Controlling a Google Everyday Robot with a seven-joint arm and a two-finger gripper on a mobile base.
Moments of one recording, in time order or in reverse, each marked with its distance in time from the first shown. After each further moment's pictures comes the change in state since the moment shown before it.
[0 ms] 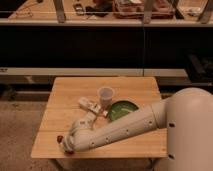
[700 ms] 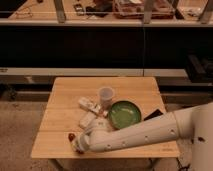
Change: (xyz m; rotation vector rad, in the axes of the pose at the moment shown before) arm -0.029 0.045 -0.042 0.027 0.048 0.150
